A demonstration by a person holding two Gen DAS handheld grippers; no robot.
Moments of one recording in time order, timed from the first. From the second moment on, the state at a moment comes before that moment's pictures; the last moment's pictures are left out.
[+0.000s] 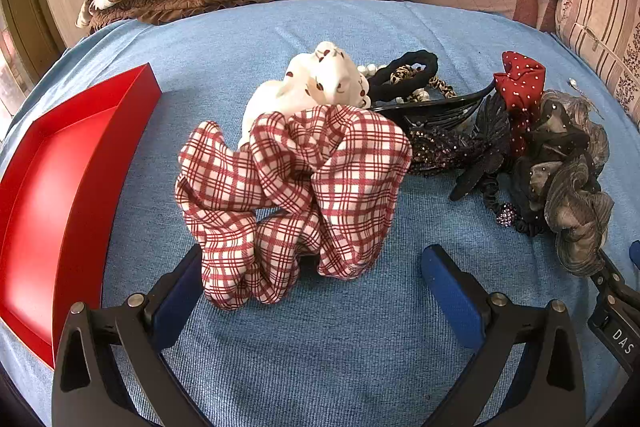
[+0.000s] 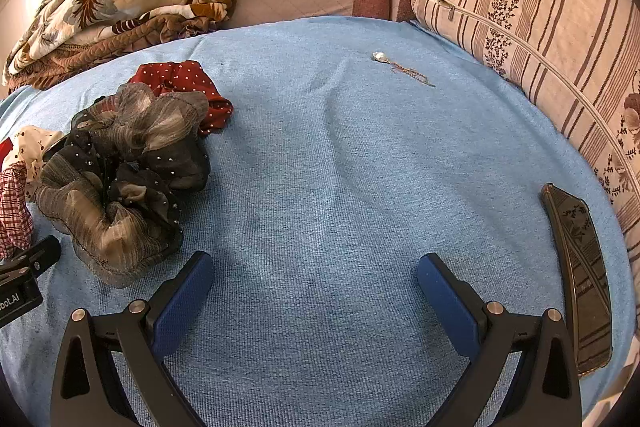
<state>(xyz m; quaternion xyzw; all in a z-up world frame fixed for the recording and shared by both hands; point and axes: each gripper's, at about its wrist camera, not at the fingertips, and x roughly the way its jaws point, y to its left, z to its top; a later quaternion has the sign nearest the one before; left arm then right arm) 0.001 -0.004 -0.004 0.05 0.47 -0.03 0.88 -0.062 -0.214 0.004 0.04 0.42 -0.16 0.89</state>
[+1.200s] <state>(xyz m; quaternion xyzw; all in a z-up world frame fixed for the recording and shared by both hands) 0.000 0.001 -0.001 0.04 0.47 -0.04 0.88 -0.062 -0.218 0.004 0.05 0.42 -0.15 0.89</state>
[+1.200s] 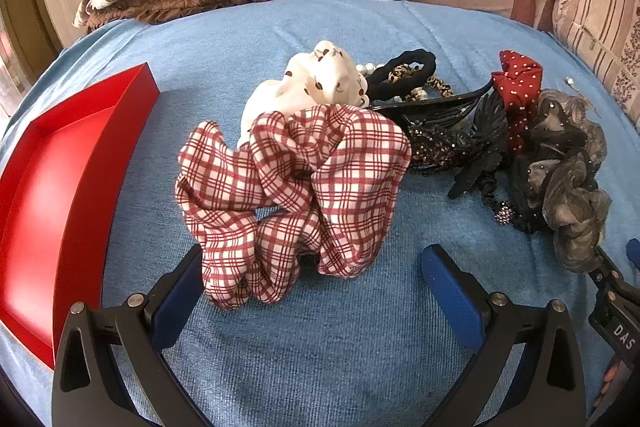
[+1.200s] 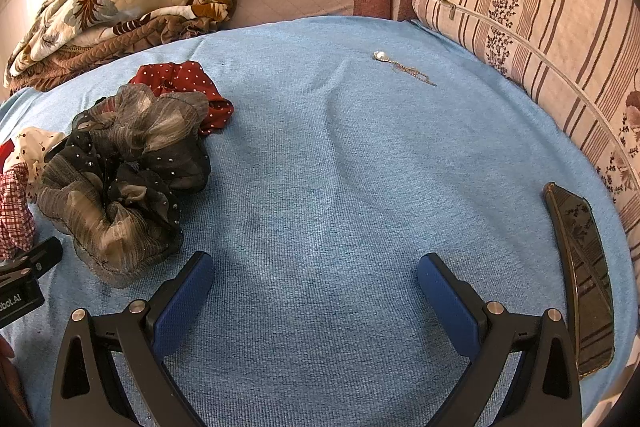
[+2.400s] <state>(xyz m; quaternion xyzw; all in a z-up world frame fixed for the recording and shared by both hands) -0.141 0.060 0.145 0.02 0.38 -0.08 0.92 -0.155 -0.164 0.101 0.09 0.37 -0.15 0.91</state>
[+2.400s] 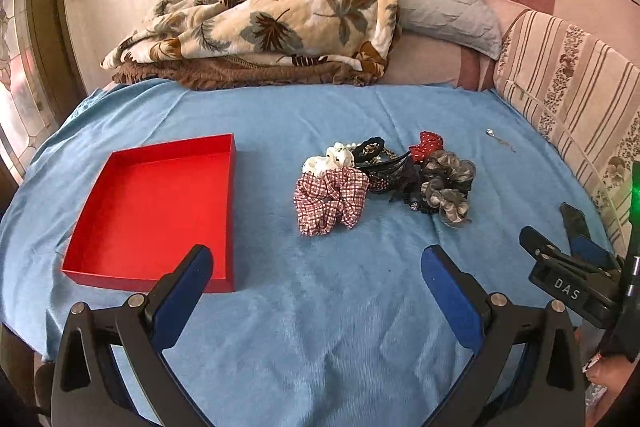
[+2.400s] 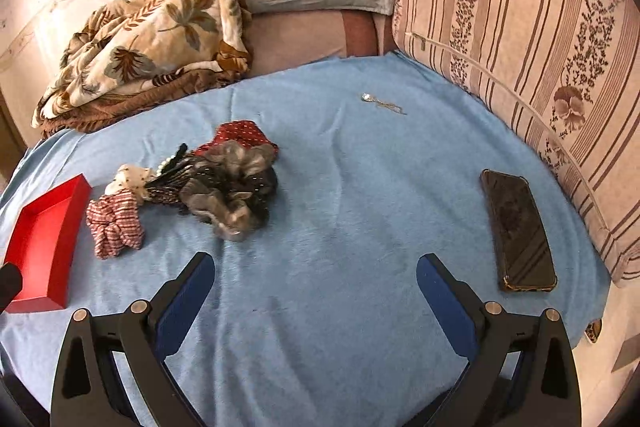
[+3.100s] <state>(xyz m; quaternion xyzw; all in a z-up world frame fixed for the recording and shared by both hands) -0.155 0.063 0.151 0.02 0.38 -0.09 0.92 -0.167 -0.159 0.108 0.09 0.36 -0.16 0.91</state>
